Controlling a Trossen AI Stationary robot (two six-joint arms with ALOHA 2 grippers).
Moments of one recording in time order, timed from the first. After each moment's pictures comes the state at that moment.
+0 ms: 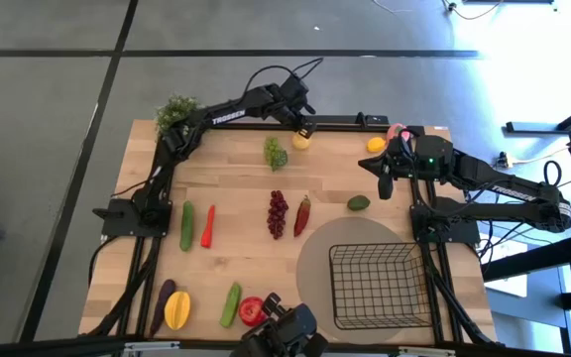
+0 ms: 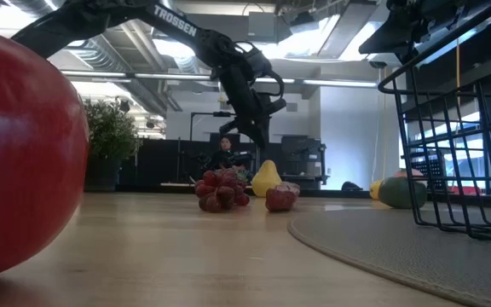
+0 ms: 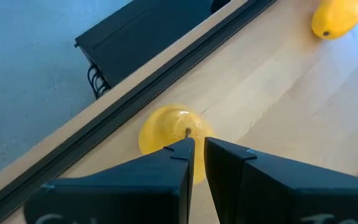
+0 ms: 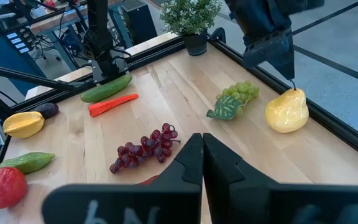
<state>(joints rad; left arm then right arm) 0.60 2.23 2.02 -0.66 0.01 -0.34 -0.31 0.70 0.73 -0.39 -0.02 0.26</state>
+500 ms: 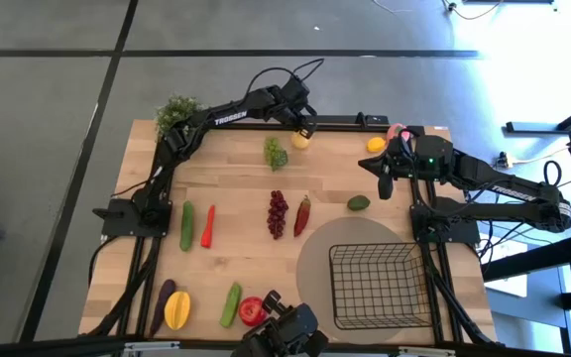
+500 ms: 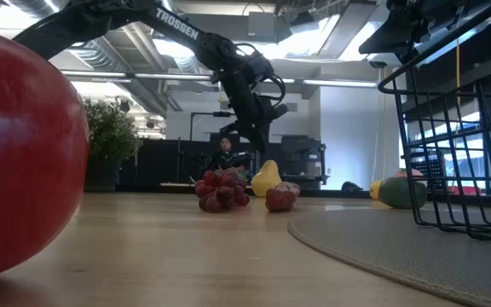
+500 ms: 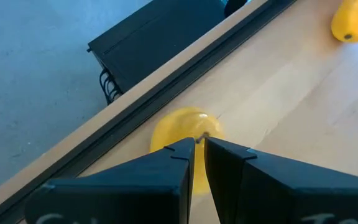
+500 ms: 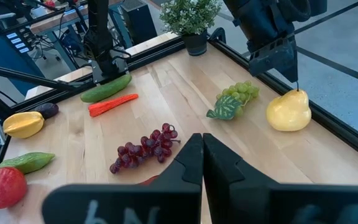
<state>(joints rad) 0.59 2.25 2.02 -0.63 -0.04 -0.32 -0.31 0.70 0.73 -0.39 -0.02 0.25</state>
